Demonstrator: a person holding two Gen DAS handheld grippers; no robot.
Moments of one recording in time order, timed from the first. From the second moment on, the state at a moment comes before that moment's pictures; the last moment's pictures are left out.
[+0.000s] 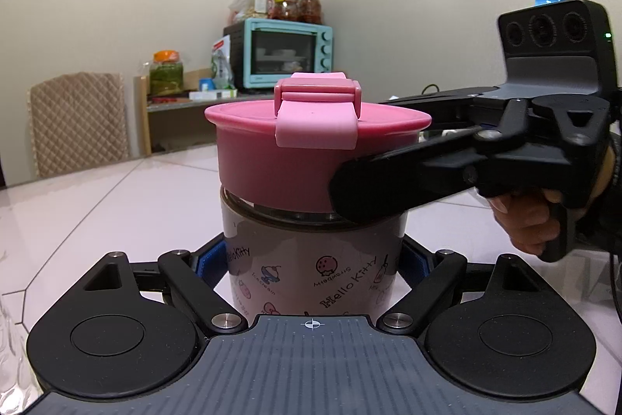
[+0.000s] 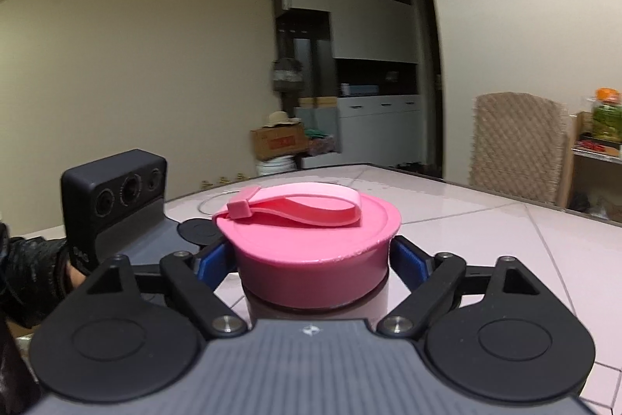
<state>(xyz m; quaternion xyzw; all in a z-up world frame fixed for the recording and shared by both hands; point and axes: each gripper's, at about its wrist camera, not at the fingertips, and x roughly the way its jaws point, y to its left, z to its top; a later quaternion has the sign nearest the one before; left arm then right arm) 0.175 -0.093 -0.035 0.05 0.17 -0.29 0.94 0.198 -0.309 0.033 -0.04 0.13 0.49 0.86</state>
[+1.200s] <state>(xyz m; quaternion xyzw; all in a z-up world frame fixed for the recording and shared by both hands) 0.175 -0.092 -0.035 0.05 0.17 -0.29 0.94 0.143 -0.246 0.017 -0.04 0.10 0.25 0.96</state>
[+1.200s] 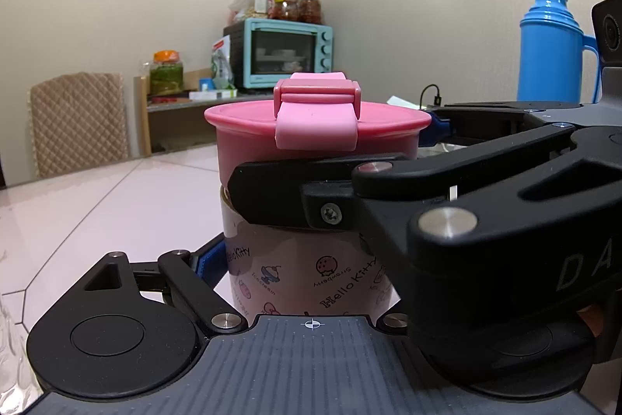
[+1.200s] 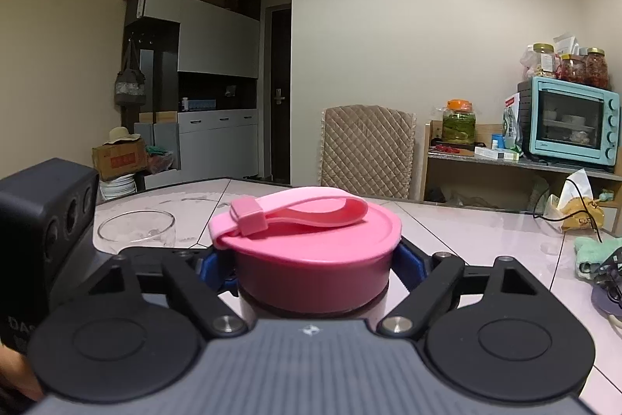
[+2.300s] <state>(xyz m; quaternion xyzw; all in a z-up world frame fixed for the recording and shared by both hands) 0.175 -0.092 -0.035 0.05 0.17 -0.29 0.94 0.156 -0.285 0.034 -0.07 0.10 0.38 0.92</state>
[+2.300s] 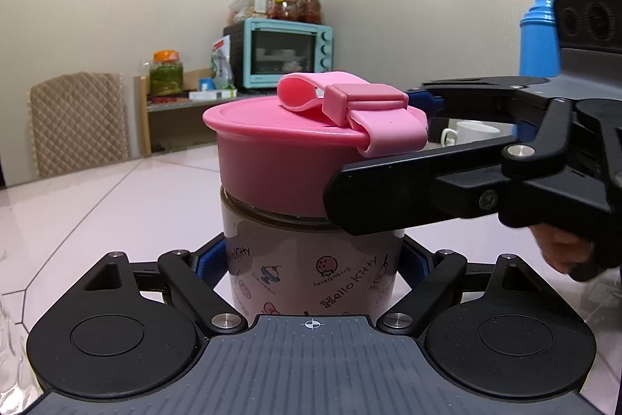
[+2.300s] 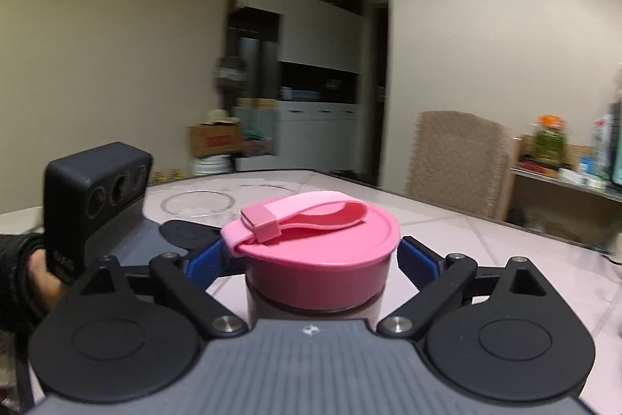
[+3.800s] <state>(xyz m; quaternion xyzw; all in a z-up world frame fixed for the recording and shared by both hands) 0.176 -0.091 -0.034 0.05 0.17 -0.29 0.94 0.197 -0.314 0.022 -0.05 0.09 0.50 0.86</state>
